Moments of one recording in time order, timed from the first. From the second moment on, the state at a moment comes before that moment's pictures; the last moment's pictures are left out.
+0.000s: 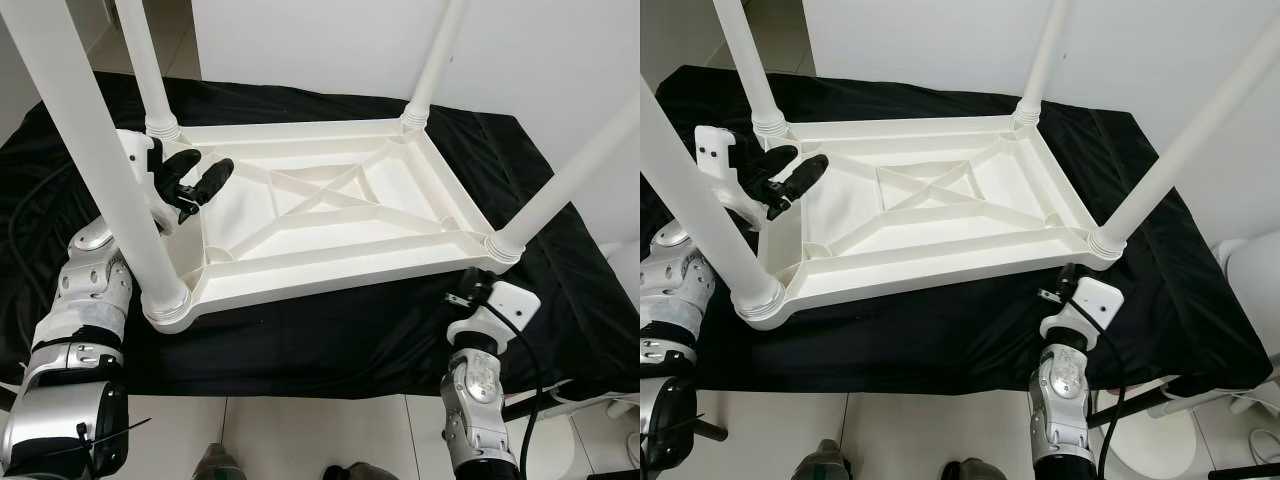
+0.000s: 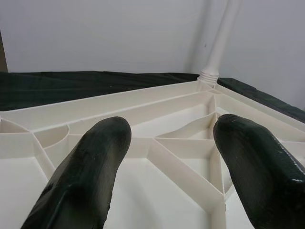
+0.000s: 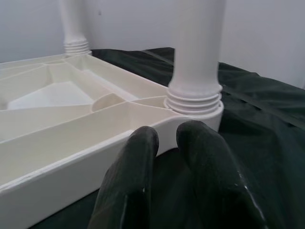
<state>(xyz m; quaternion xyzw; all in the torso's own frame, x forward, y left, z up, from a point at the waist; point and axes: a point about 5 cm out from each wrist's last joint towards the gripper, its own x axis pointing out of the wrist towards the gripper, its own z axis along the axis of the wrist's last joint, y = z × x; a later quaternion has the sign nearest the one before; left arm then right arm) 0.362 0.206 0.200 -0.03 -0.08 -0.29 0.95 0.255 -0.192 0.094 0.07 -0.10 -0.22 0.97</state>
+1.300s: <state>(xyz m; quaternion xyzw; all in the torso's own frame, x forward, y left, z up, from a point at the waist) 0.304 0.133 0.221 -0.03 -0.12 -0.46 0.88 0.340 -0.214 0.095 0.28 0.01 -0.09 0.96</state>
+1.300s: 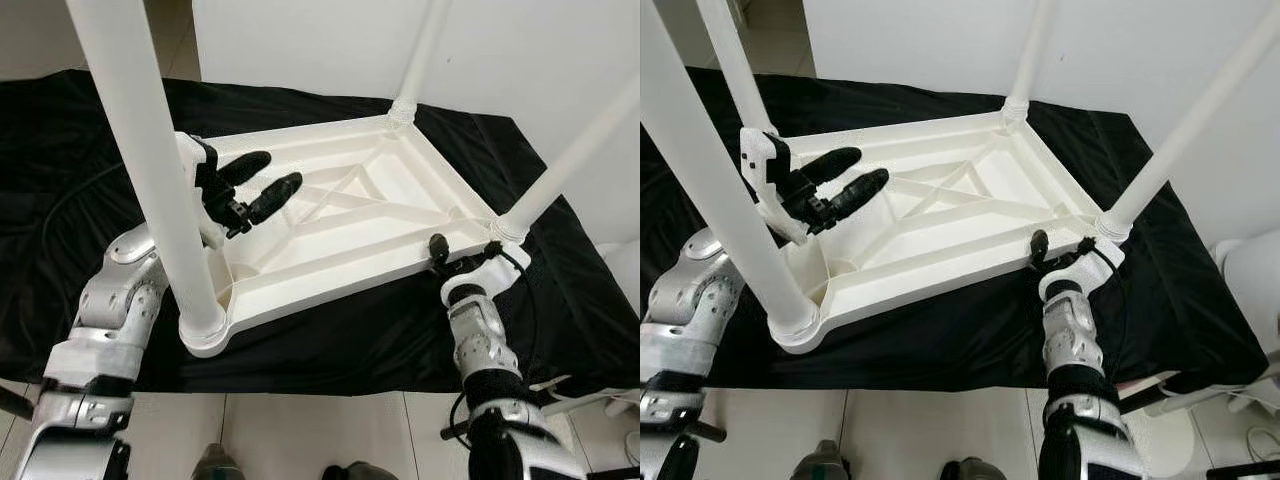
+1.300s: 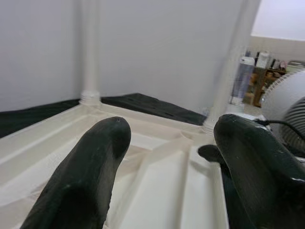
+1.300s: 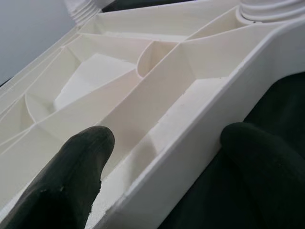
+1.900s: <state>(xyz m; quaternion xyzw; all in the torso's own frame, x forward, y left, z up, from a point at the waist) 0.266 0.110 0.220 -0.03 -0.09 -0.55 0.83 0.377 -0.190 0.118 0.28 0.05 0.03 0.96</state>
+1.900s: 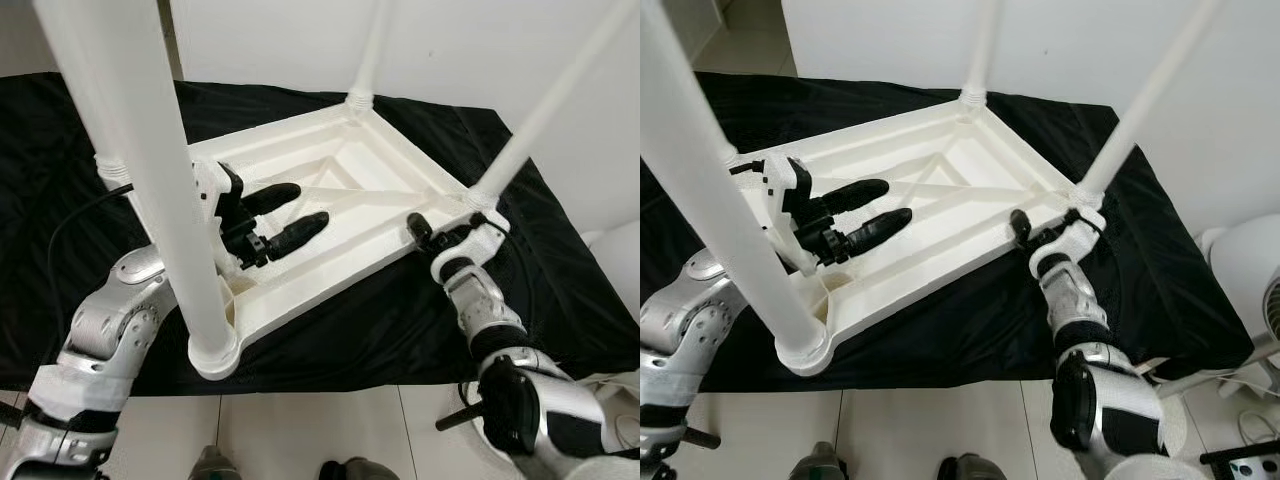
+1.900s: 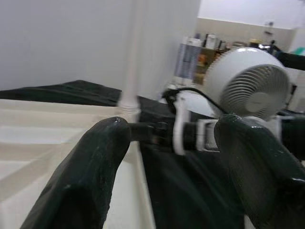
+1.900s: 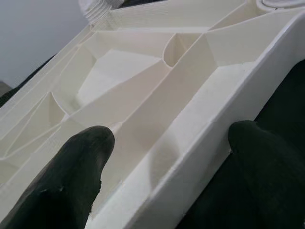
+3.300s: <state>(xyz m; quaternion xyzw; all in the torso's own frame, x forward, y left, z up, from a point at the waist) 0.240 0.074 0.218 -0.03 -0.06 -0.63 0.77 0.374 -0.175 0.120 0.04 0.02 0.12 0.99</state>
